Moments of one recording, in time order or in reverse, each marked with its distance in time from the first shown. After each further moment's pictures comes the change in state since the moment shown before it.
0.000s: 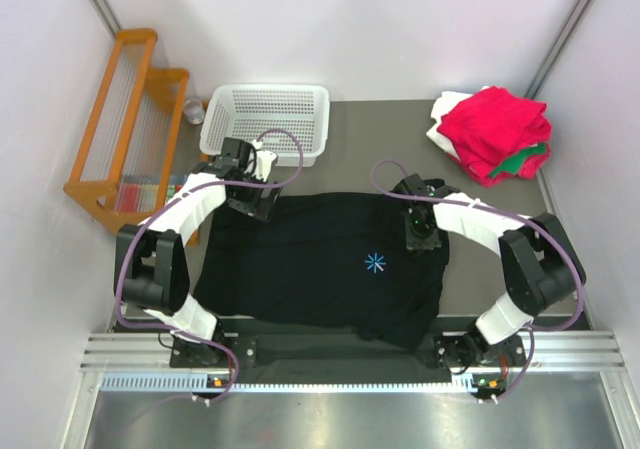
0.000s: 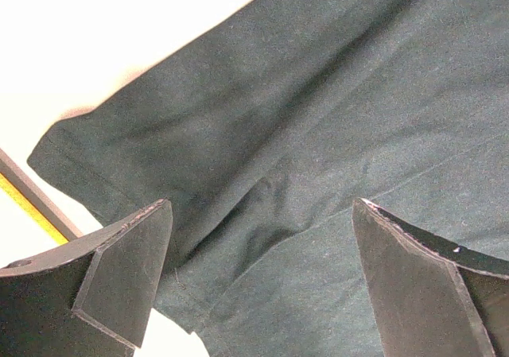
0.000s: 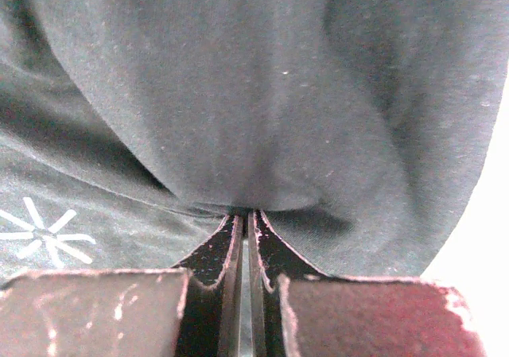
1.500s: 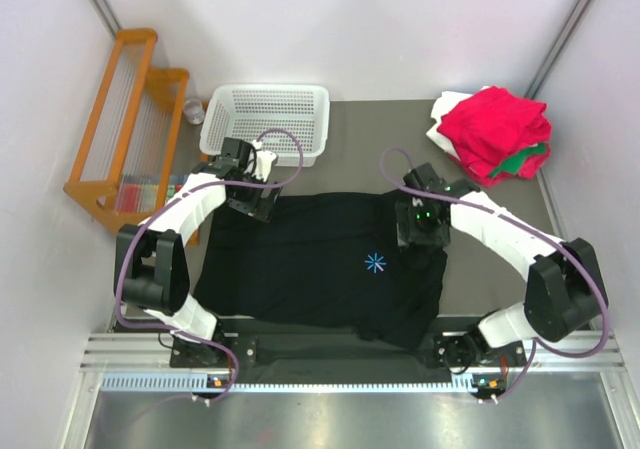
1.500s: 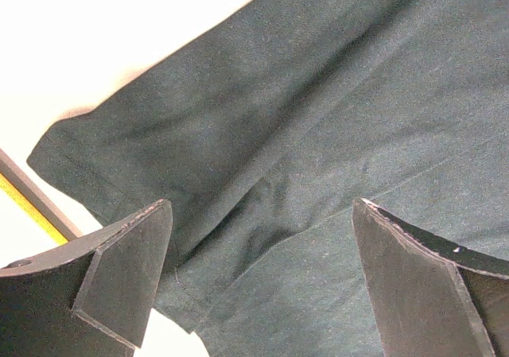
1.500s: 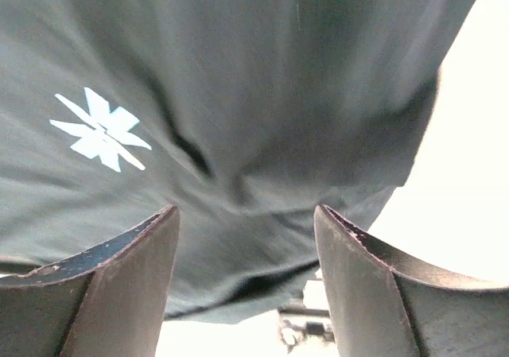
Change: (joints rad) left arm 0.000 0.000 0.000 0.000 0.001 0.000; right arm 0.003 -0.159 0.020 -0.149 -0.135 -0.016
